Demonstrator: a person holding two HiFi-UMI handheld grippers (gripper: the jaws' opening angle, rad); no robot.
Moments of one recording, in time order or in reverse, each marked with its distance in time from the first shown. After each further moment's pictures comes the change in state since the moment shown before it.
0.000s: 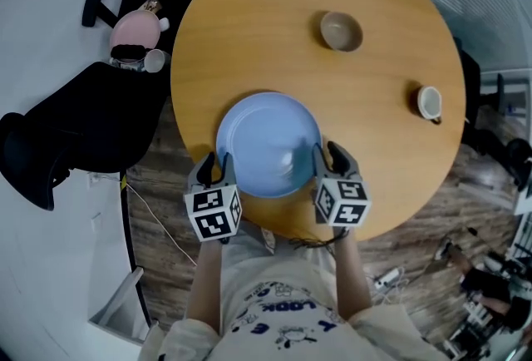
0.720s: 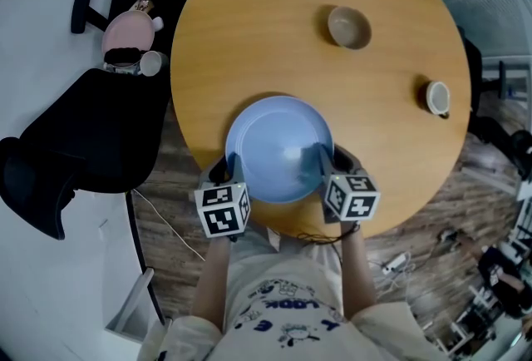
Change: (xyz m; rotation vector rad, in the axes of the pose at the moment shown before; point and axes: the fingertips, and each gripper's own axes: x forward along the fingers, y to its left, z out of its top) left arm 0.031 0.006 -0.008 0.016 0.124 -0.092; right arm 0.024 0.005 -0.025 0.077 0.128 0.021
